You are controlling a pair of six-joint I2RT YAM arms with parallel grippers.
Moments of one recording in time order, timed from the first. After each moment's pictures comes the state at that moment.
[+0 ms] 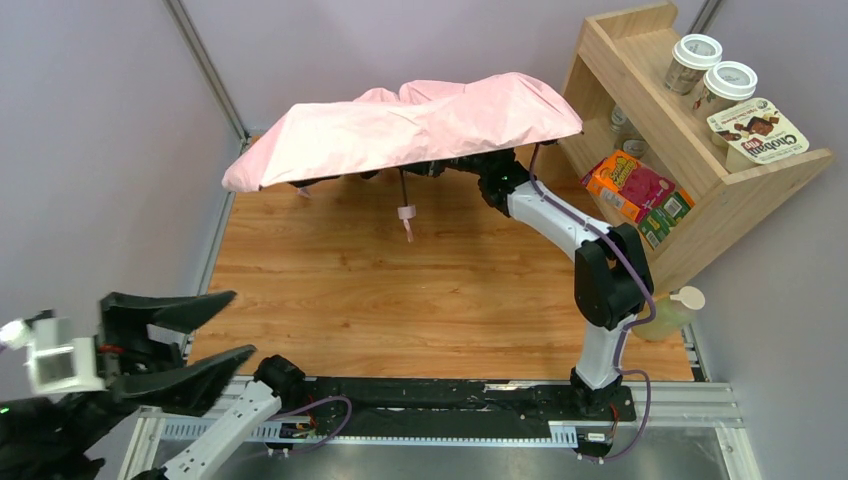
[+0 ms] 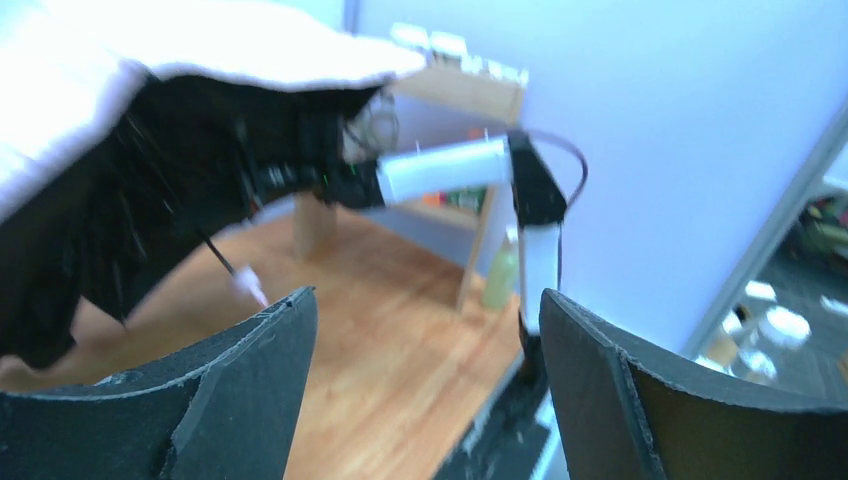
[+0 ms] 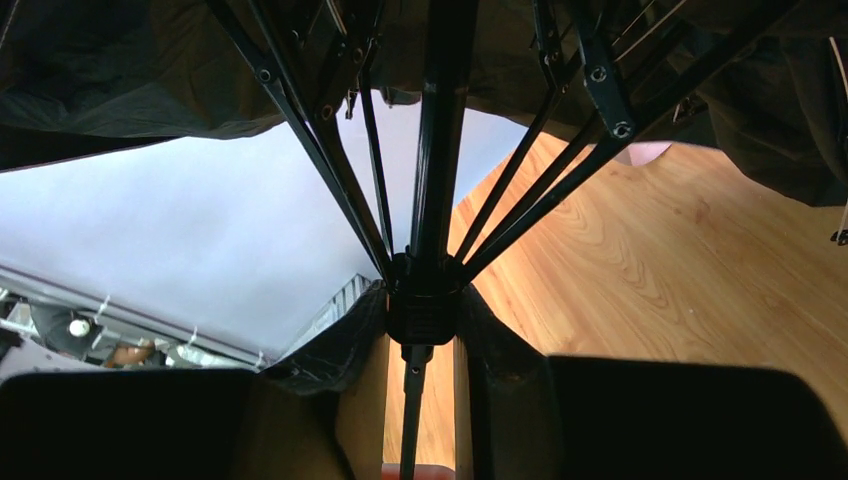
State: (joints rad) left arm -0.56 0.32 1.44 -0.82 0.41 -0.34; right arm 0.53 1.86 1.53 0.41 -0.73 0.82
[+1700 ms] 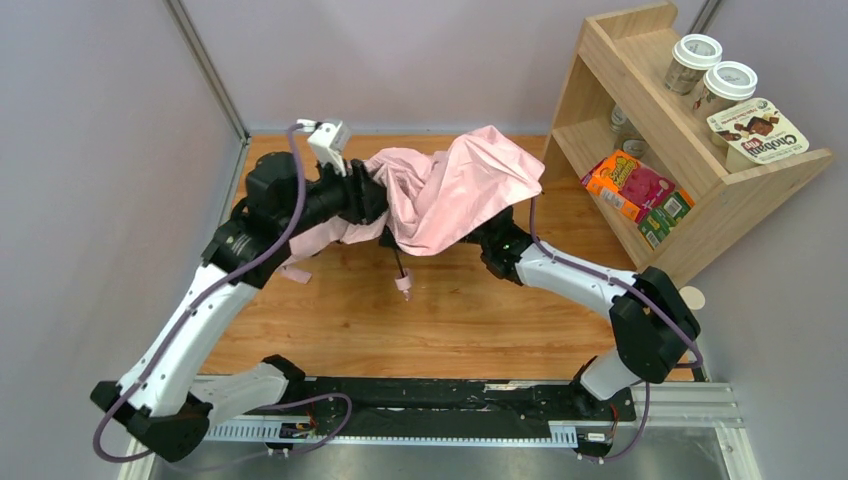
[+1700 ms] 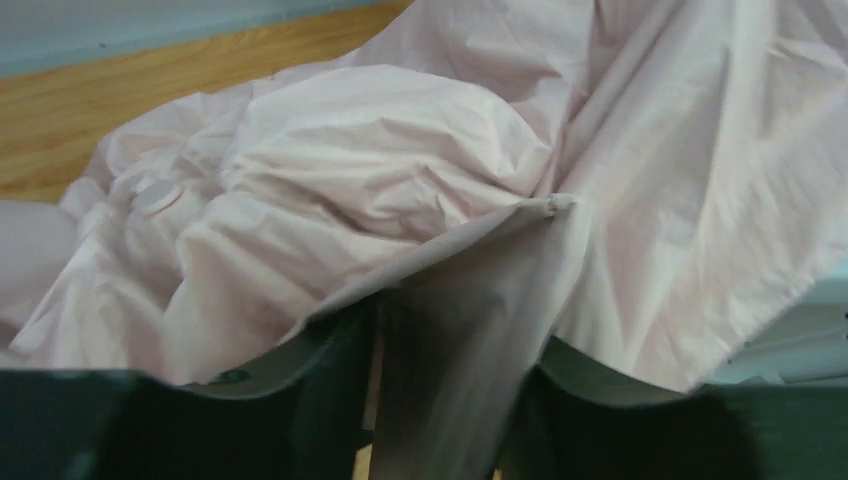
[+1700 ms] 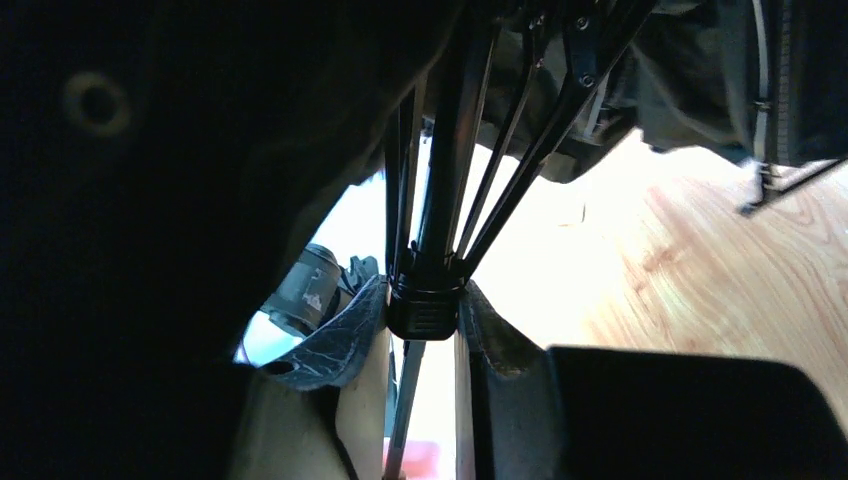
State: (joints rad) left arm -0.56 1.10 1.35 -0.49 0.27 -0.34; right arm 0.77 1.53 1.02 0.53 -0.67 0.58
